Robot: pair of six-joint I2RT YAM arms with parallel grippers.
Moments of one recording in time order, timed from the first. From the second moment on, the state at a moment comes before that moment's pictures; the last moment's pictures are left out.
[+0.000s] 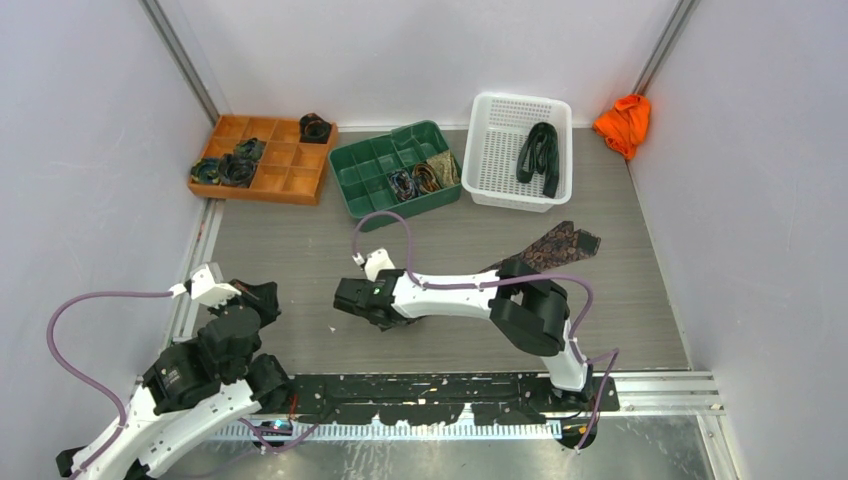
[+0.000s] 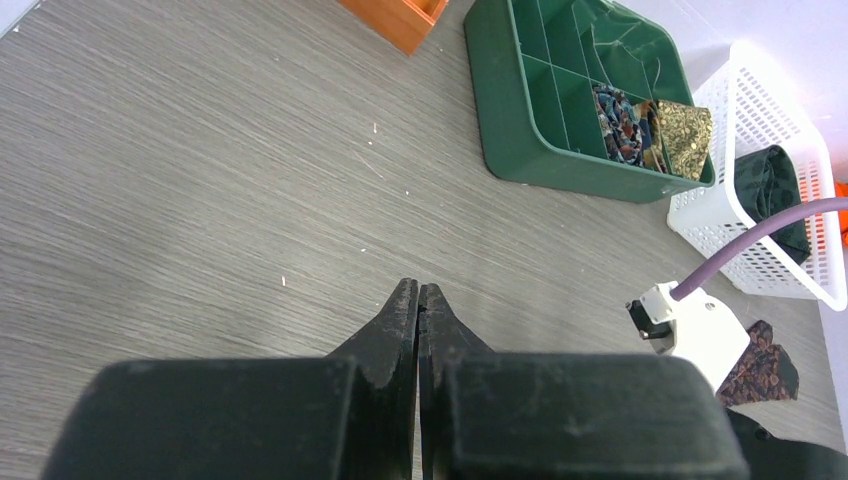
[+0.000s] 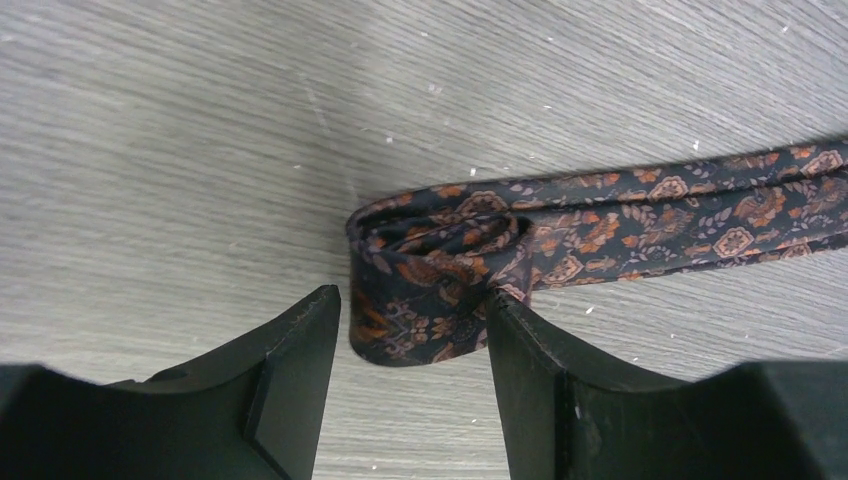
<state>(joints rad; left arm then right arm) -0.90 0.18 0.64 -0.96 -0.94 -0.97 1.26 2.01 1.50 -0.90 0.56 0.80</state>
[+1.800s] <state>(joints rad) -0.90 0.48 0.66 -0.66 -0.86 -0.78 0.93 1.79 0.80 0.29 -0.39 1.01</state>
